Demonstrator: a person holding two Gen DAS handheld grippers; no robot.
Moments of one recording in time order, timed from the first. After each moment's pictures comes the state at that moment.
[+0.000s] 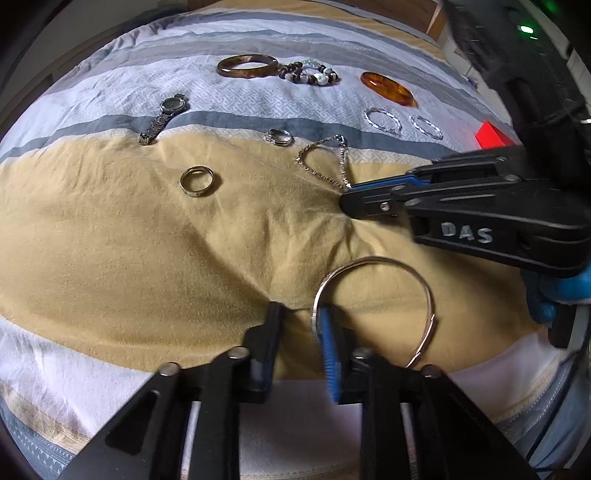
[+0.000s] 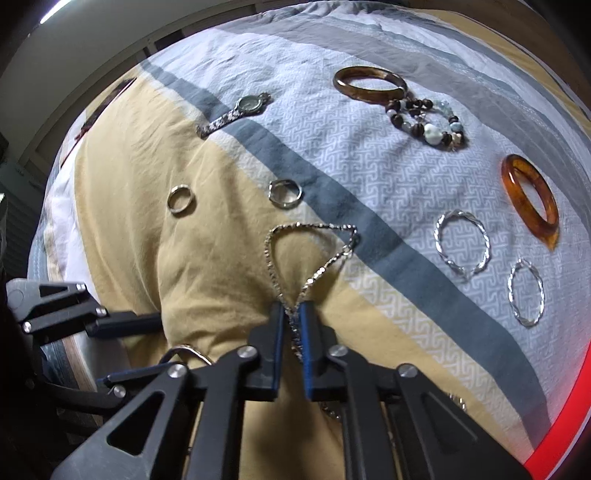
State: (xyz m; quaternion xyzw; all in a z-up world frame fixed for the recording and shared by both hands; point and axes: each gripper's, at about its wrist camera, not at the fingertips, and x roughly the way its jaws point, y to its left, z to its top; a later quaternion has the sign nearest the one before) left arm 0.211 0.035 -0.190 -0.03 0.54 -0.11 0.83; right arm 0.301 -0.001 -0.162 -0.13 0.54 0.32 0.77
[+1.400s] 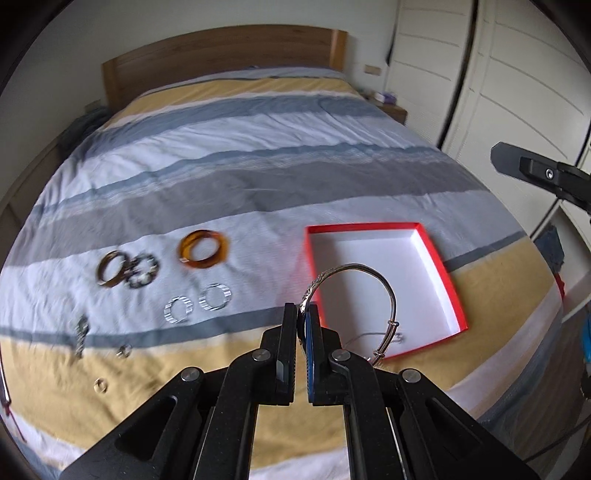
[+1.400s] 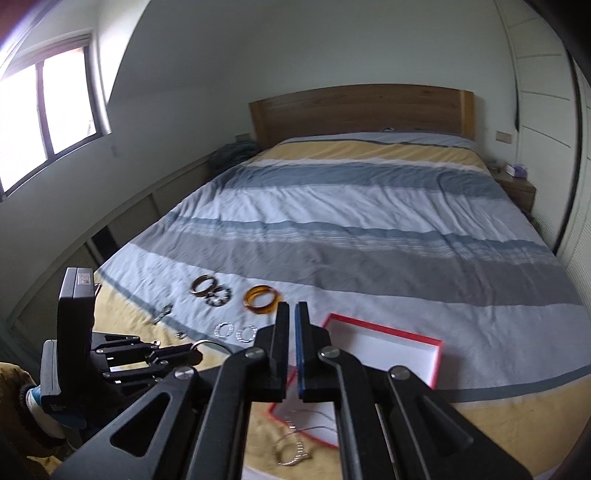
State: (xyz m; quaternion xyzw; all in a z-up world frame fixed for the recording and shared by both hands) left arm 0.240 -0.205 -0.021 0.07 0.43 -0.20 0.88; right arm 0.207 -0.305 0.085 0.05 0.33 0.14 0.93
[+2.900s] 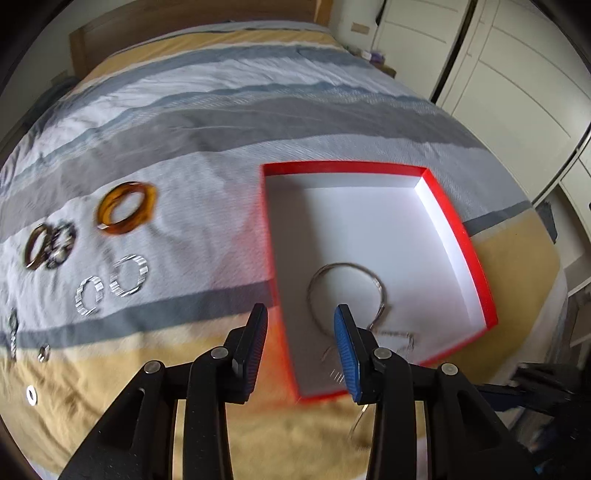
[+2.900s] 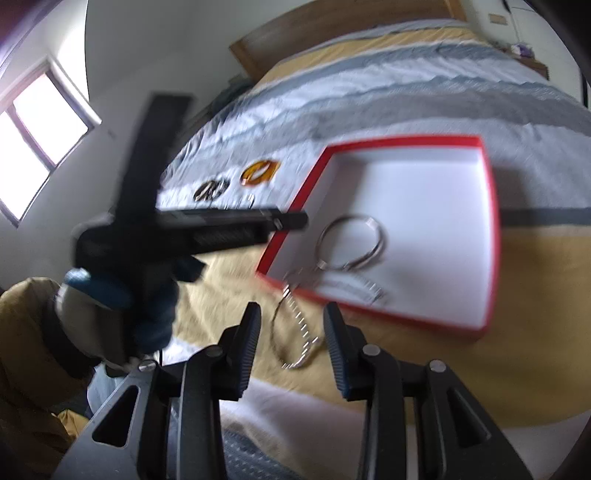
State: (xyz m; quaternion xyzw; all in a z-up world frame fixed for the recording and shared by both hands) left arm 0.273 -0.242 -0.113 0.06 0.49 -0.23 0.84; right arm 0.156 -0.319 -0.095 0.16 0.46 0.20 0.85
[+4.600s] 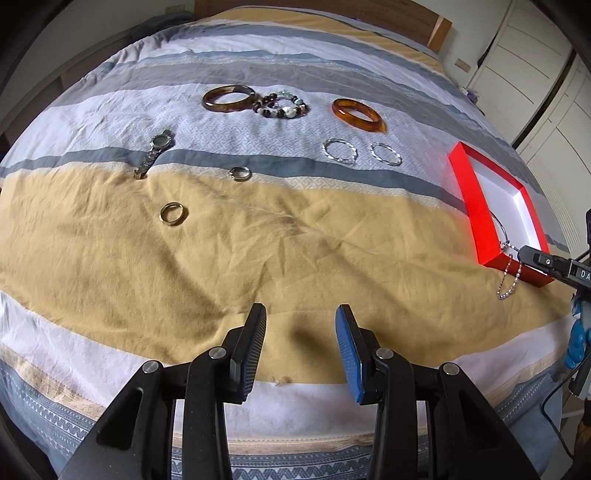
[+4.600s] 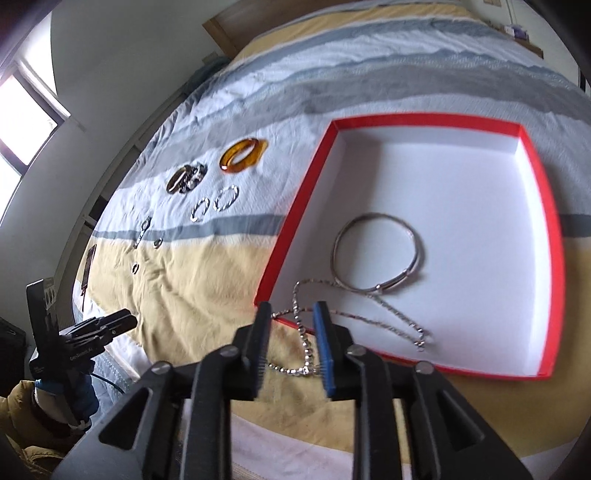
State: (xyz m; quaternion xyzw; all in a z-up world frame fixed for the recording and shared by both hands) left arm 0.195 -0.010 -0.149 -0.04 0.52 -0.10 0.85; right arm 0.216 -0.280 -0.114 0.16 0.51 0.16 0.83
